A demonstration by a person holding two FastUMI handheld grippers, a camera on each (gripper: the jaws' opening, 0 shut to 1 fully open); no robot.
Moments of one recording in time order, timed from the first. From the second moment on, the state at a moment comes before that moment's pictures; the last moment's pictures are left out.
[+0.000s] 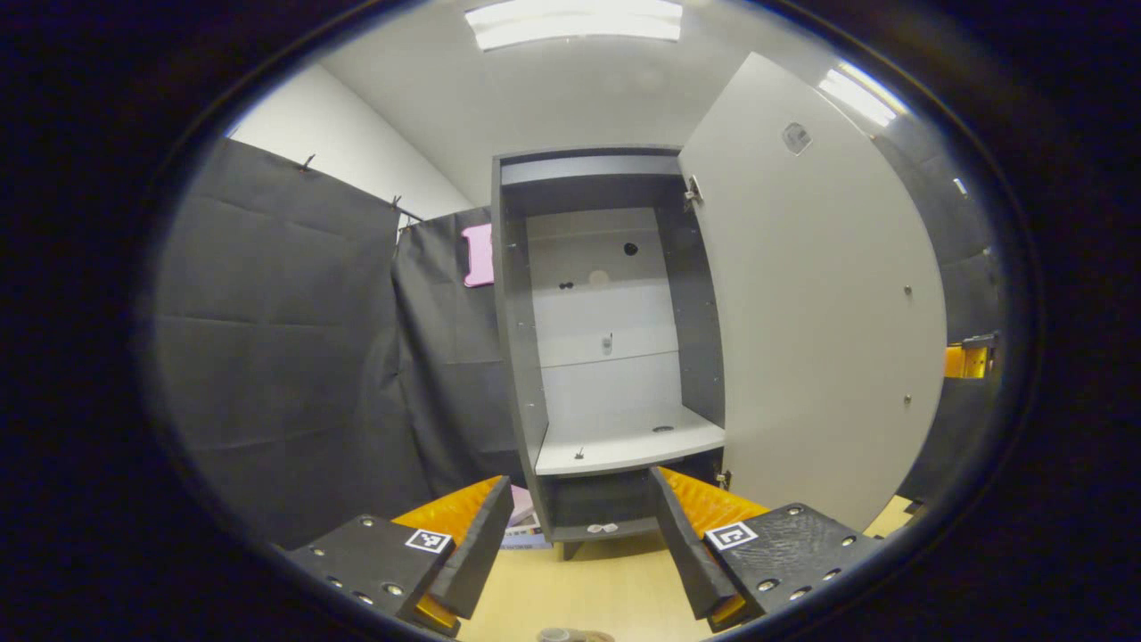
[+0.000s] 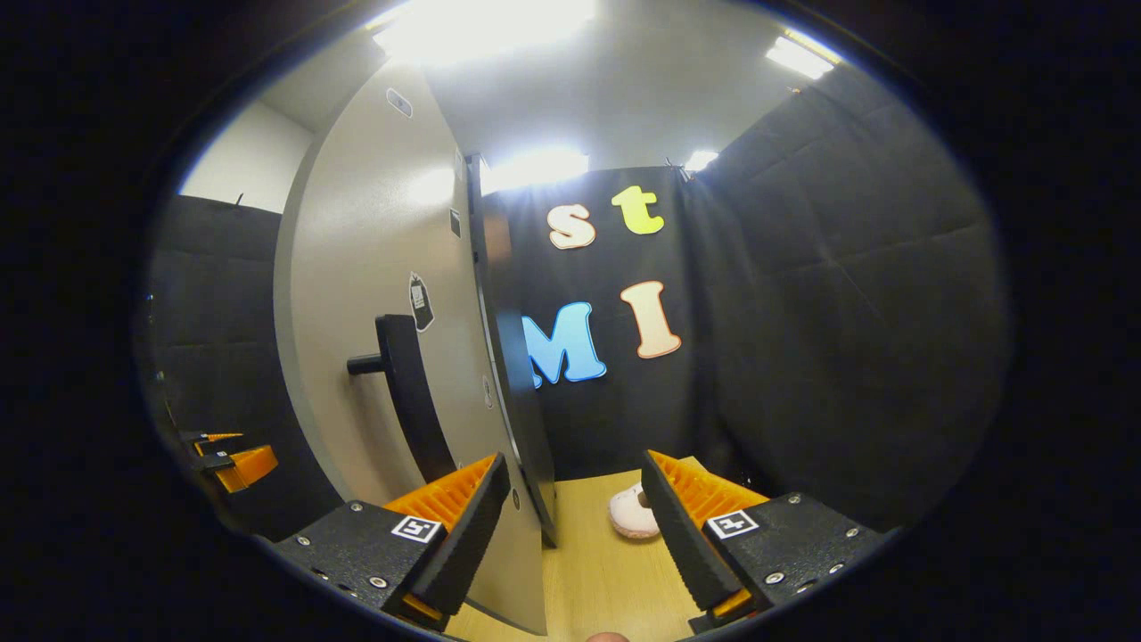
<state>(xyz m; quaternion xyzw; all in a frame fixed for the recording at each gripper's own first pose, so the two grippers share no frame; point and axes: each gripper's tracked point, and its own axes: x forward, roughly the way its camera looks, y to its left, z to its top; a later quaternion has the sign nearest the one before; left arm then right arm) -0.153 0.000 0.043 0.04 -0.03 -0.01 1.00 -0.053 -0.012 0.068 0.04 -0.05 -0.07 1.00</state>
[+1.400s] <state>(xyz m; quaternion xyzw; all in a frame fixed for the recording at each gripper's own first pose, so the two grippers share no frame) -0.140 -0.001 0.042 0.02 -0.03 -0.04 1.00 -0.028 0.108 0.071 -0.02 -0.06 -0.06 1.00</state>
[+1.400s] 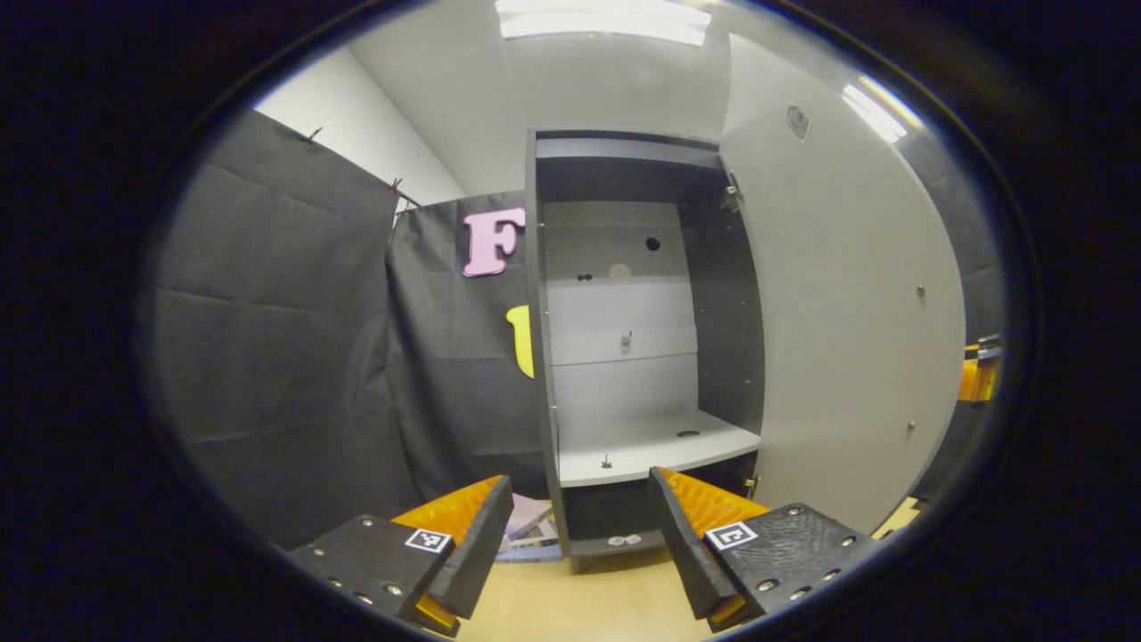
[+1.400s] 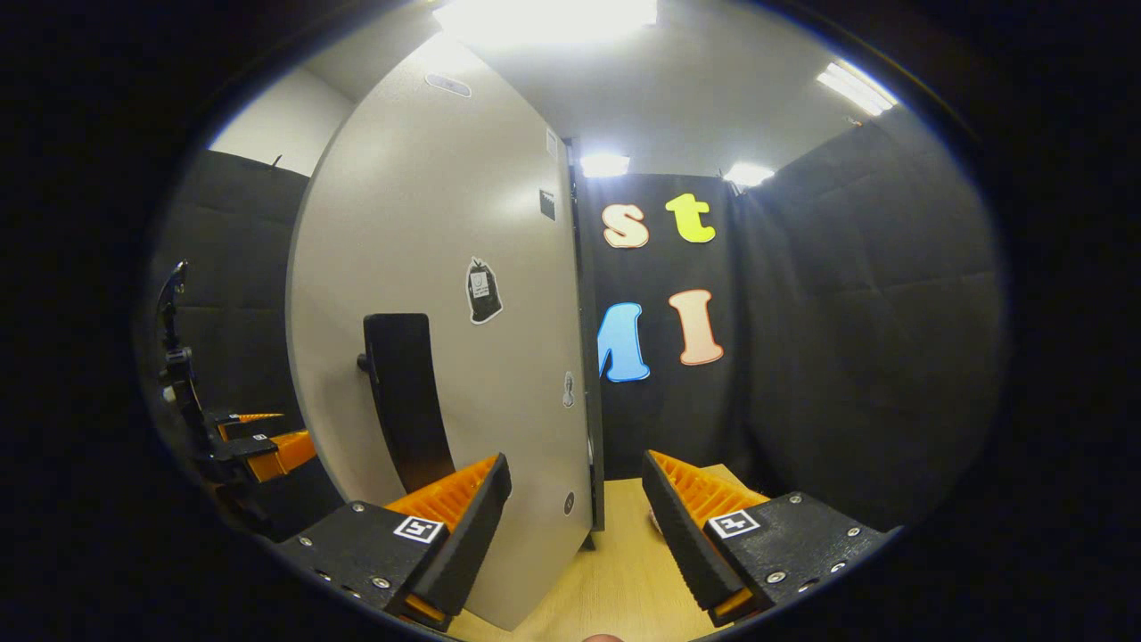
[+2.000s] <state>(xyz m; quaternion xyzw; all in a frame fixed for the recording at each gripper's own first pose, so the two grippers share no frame) -0.146 -0.010 0.036 0.00 -0.01 -0.07 1.00 -0.012 0.134 0.067 -0.04 -0.07 -0.10 0.99</state>
